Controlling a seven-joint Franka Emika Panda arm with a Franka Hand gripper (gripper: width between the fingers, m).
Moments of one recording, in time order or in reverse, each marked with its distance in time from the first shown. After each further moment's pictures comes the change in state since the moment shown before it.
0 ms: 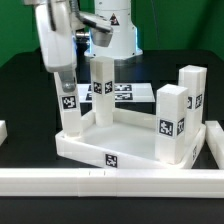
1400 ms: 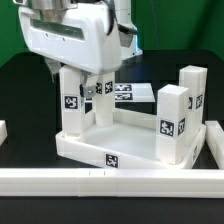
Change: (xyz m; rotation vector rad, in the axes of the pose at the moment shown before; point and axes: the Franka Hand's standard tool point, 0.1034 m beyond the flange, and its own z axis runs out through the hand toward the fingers) arm -0.005 0.000 0.005 -0.097 0.033 -0.761
